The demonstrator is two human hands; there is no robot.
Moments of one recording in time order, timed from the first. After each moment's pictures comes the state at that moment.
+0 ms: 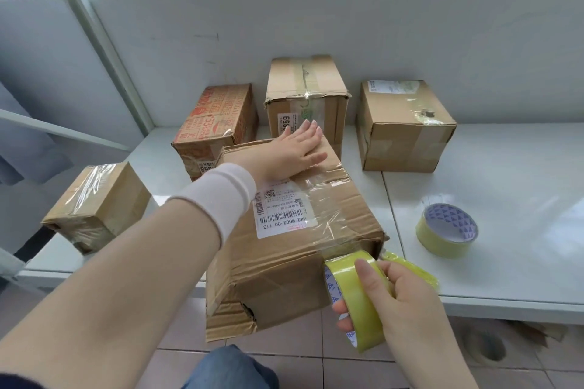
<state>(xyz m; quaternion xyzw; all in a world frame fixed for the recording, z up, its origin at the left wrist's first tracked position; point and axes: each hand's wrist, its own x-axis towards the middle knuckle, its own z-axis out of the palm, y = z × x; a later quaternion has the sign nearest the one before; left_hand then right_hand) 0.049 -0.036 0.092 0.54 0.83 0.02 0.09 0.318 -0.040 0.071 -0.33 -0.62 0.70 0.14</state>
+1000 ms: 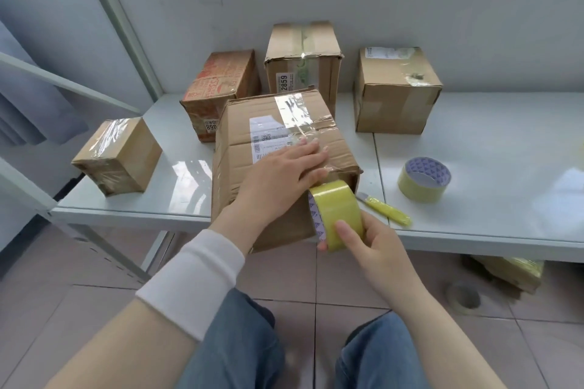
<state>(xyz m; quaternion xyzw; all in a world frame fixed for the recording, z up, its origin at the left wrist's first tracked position) 0.187 -0.115 0.056 0.49 0.85 0.18 -0.03 0.355 -0.036 0.031 -0.16 -0.74 0.63 0.16</state>
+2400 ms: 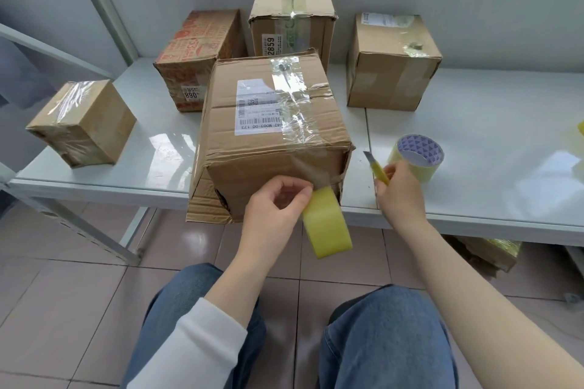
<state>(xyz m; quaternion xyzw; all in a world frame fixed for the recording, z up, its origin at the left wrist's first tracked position) 0.255 -0.125 -0.004 0.21 0.74 0.63 0.12 0.310 0.076 -0.041 -0.38 -0.84 0.34 0.20</state>
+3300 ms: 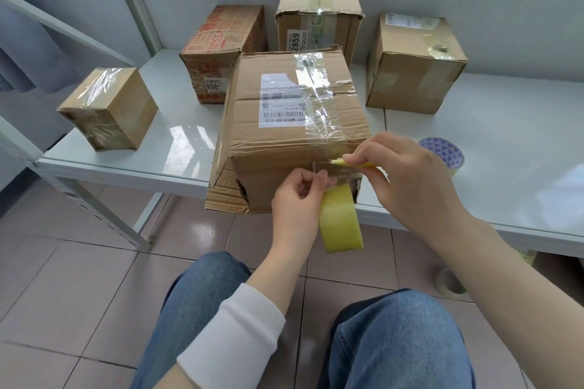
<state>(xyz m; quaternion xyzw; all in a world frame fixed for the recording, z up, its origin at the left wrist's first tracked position) 0.266 -0.110 -0.007 0.11 0.70 0.70 0.10 0.324 0.021 0.045 0.04 -0.93 0.11 0.35</state>
